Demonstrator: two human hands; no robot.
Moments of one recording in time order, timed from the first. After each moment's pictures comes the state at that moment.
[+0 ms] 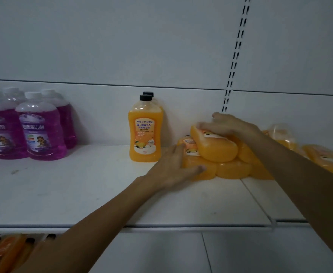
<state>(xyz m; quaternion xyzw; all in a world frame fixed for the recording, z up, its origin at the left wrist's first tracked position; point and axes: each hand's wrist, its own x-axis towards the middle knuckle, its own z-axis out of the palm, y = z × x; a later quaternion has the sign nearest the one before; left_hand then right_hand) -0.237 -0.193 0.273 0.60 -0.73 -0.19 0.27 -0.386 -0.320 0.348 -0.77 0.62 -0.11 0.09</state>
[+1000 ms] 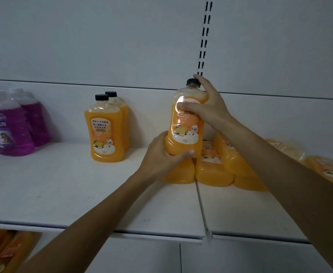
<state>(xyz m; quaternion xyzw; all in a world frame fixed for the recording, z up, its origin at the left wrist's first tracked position) -0.336 -0.239 0.283 0.59 -0.59 -0.22 0.50 -0.449 -0.335 0.369 -0.76 0.32 -0.48 0.28</state>
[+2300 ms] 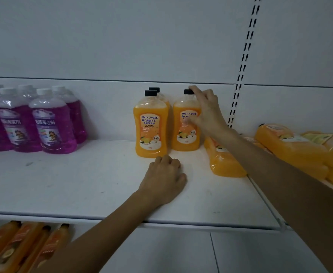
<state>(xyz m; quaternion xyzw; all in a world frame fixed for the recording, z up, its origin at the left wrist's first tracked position) -0.231 -0.176 0.245 0.69 -0.71 0.02 0.16 -0.336 -0.327 0.323 -0.82 0.37 -0.42 0.06</state>
